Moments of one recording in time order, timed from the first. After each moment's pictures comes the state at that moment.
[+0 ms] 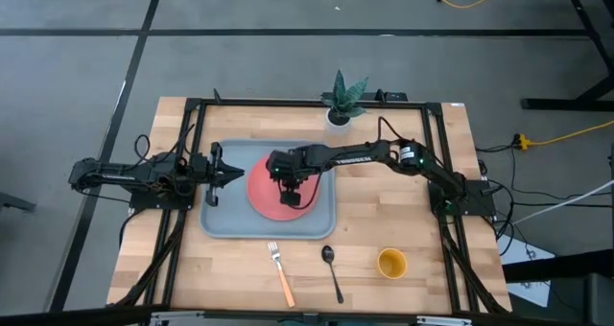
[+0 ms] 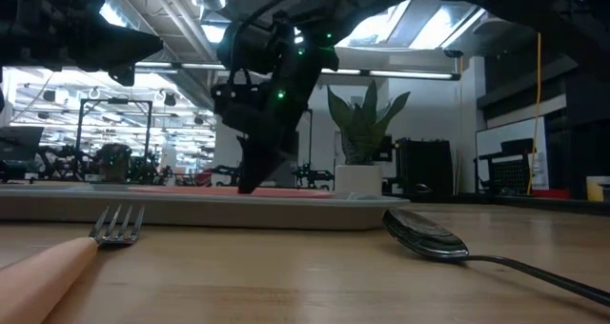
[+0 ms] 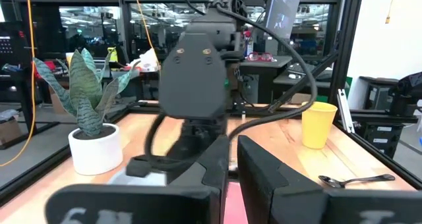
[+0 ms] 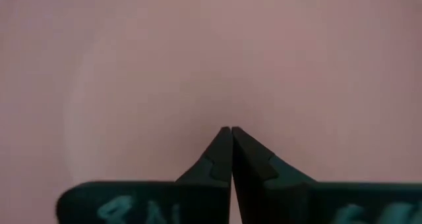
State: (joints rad) left arm -0.01 0.09 0.01 0.21 -0.09 -0.02; right arm -0.06 2.36 1.92 -0.69 0.00 0.03
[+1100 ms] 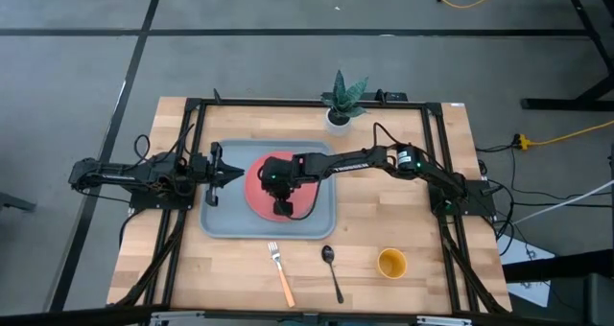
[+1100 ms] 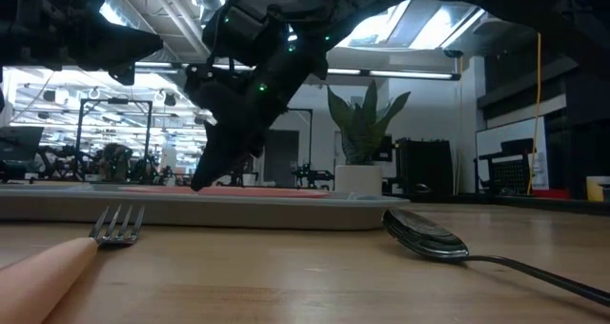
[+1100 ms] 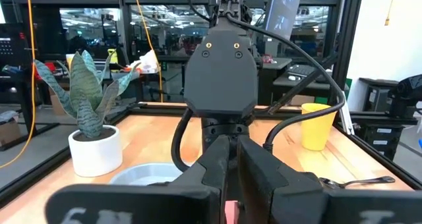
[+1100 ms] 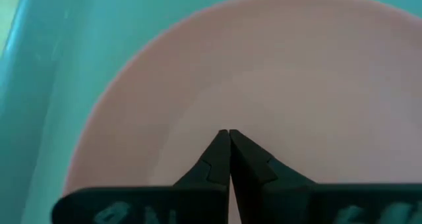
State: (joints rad) left arm -0.01 0.09 0.01 0.22 -0.09 -0.02; right arm -0.02 2.40 1.92 -0.48 -0.13 -0.04
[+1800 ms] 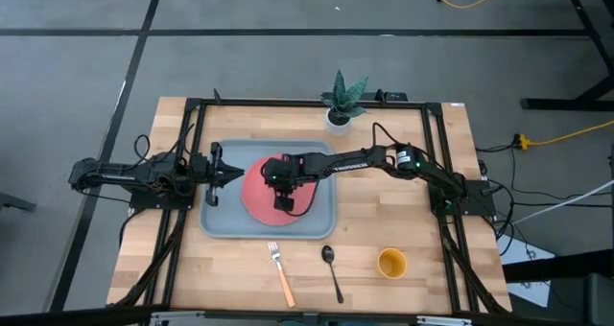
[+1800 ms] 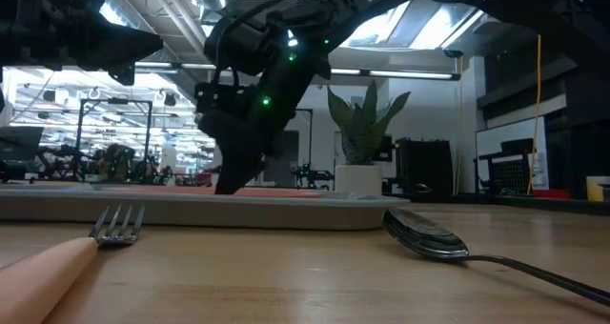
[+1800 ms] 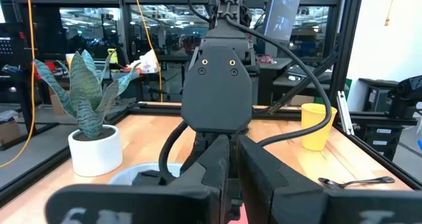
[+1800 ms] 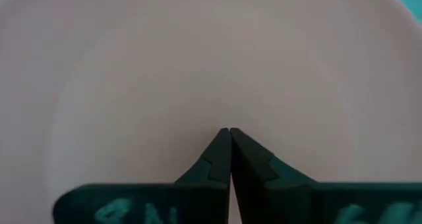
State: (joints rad) left arm -0.01 0.09 0.01 0.22 -0.09 -0.02; right arm -0.02 2.41 1.92 -0.56 0.03 0.04
